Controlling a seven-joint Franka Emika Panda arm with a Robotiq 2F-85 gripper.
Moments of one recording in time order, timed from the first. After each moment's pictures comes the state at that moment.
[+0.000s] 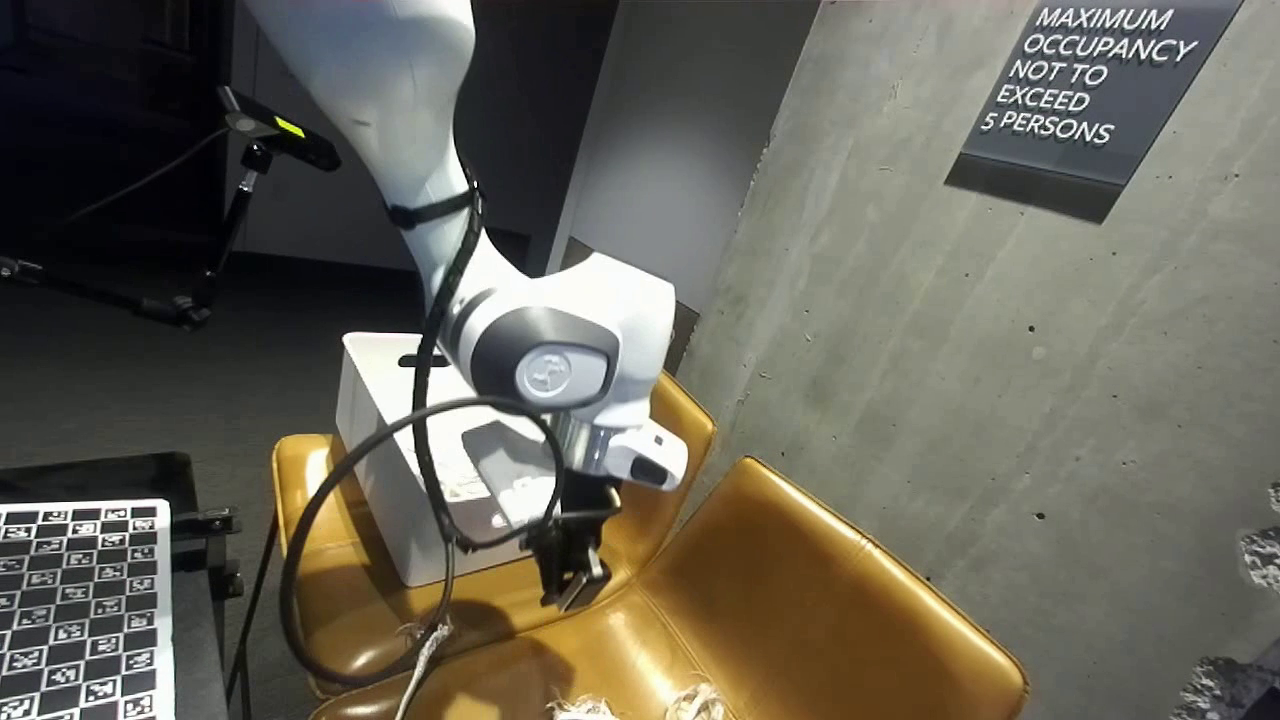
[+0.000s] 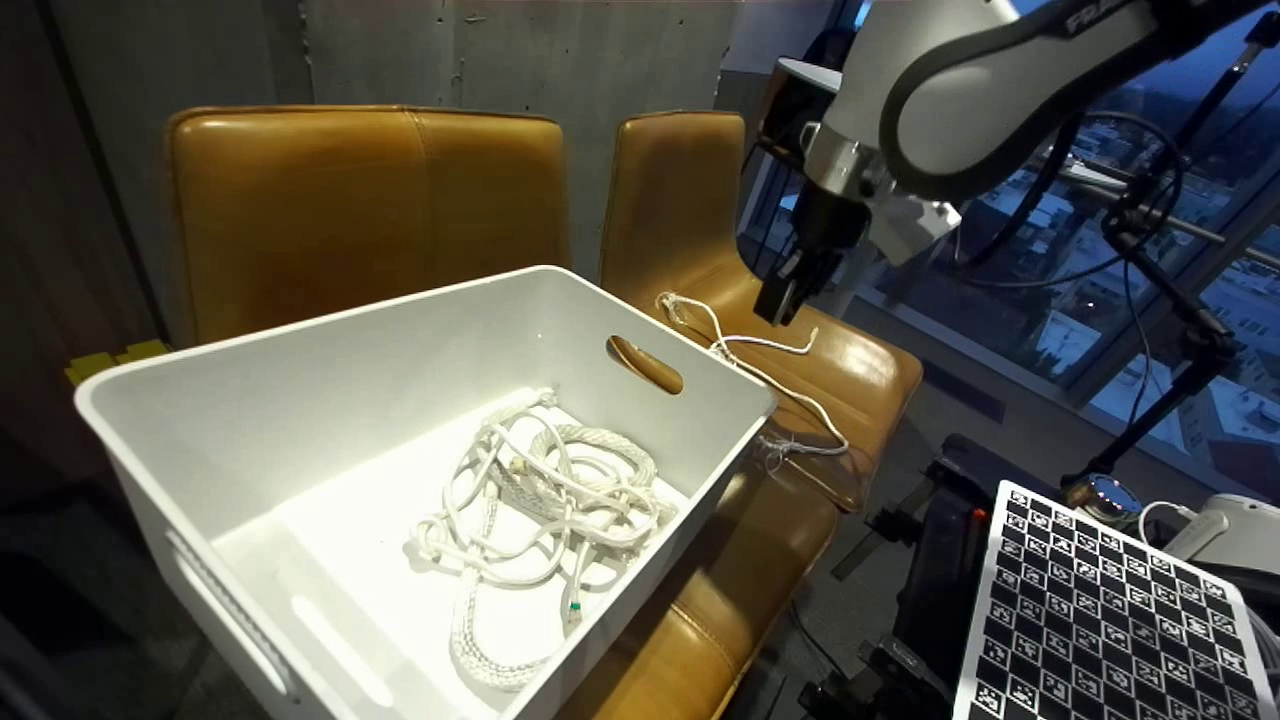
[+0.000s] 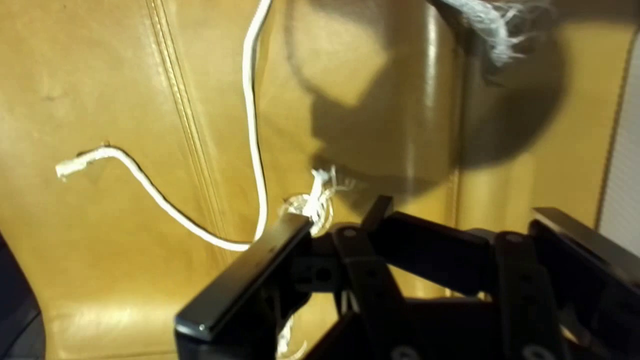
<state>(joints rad) -0.04 0.47 -0.15 -2.05 -0.09 2.56 0.00</state>
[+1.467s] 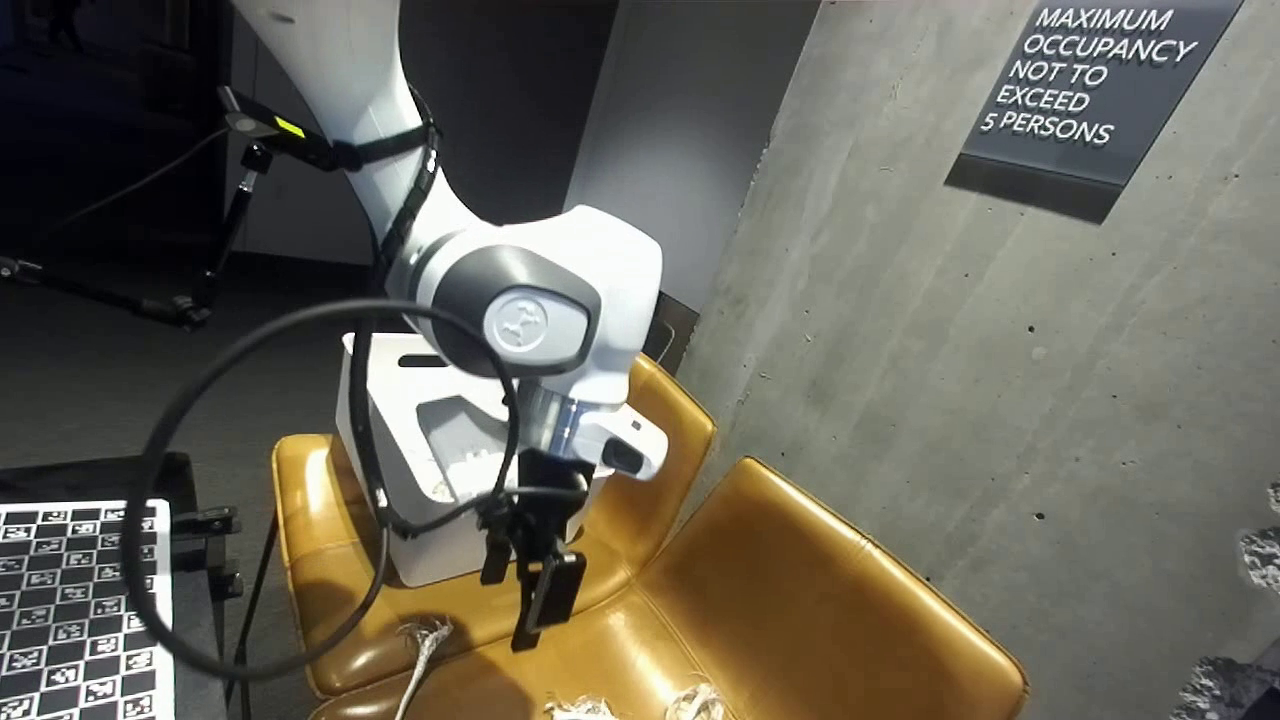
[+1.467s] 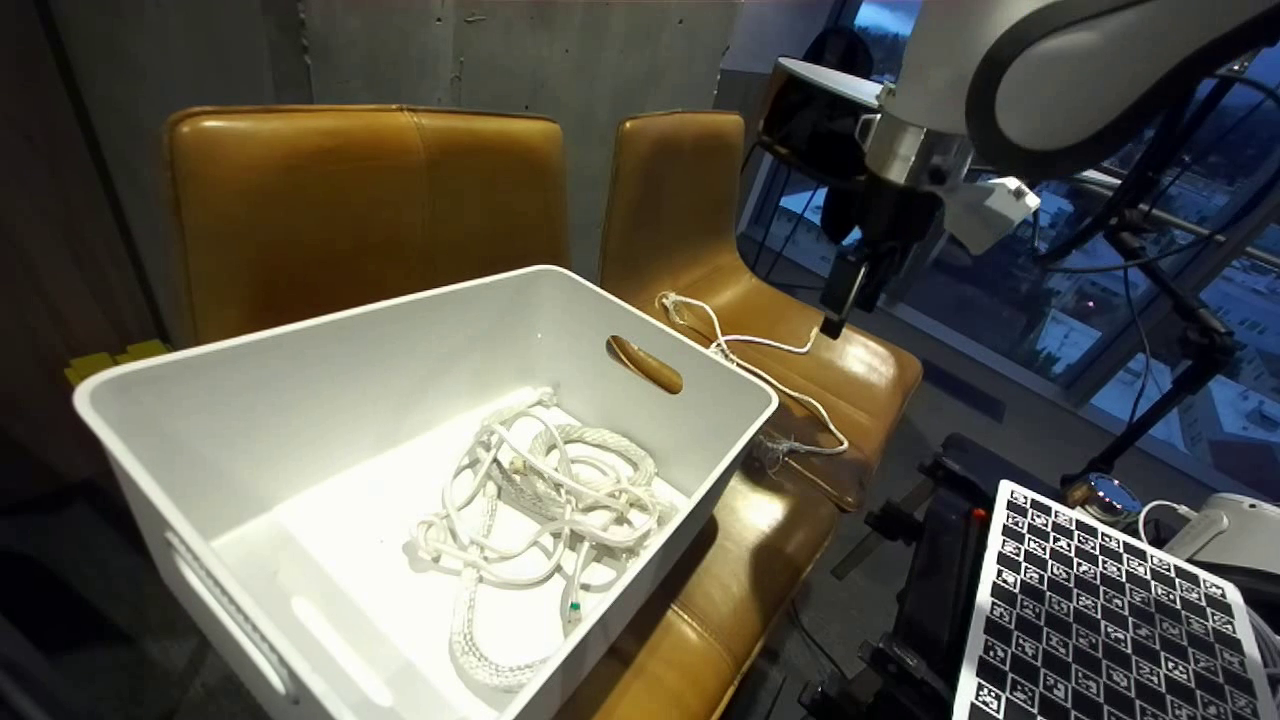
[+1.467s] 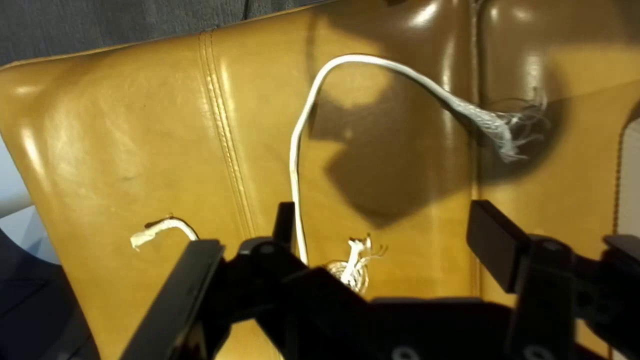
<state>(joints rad) -0.09 0.32 -0.13 -2.19 -0.19 2.46 0.06</state>
